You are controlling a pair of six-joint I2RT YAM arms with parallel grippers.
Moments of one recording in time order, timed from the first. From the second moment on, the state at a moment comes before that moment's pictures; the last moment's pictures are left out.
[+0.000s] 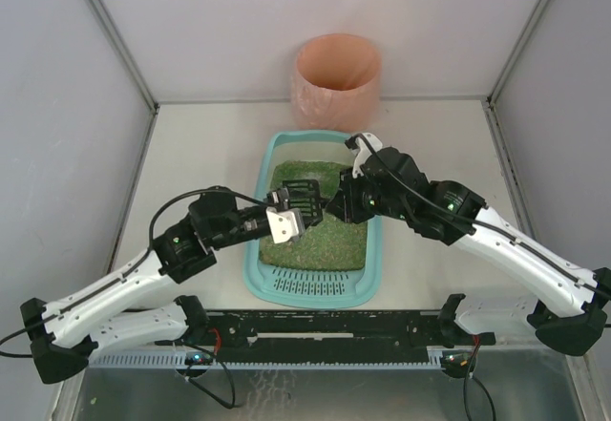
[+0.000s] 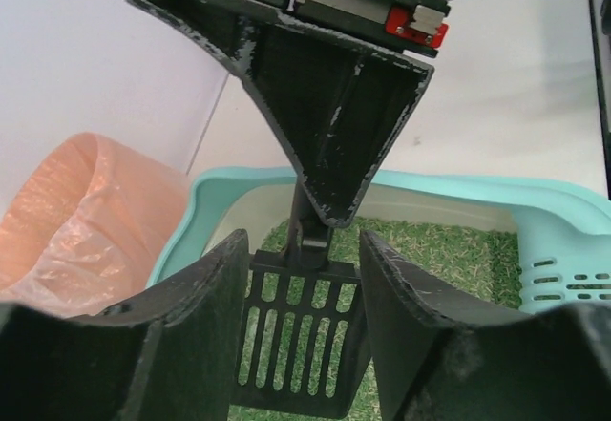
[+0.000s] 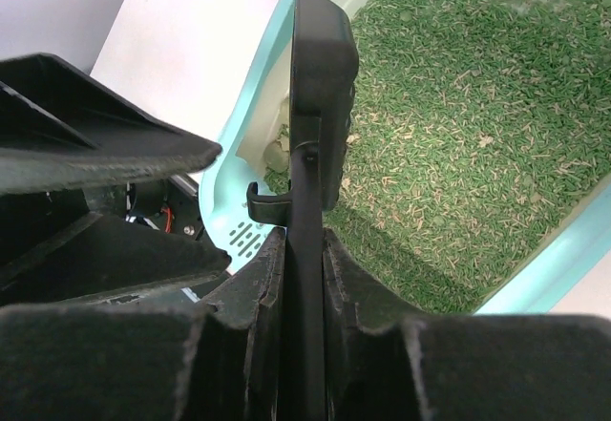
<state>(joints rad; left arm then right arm) -0.97 0.88 0.89 -0.10 0.26 0.55 0.95 1.17 1.35 -0.79 0.05 0.54</state>
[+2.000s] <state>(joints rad) -0.98 1.01 0.91 -0.13 0.20 0.37 0.97 1.07 1.25 -0.63 0.21 0.72</state>
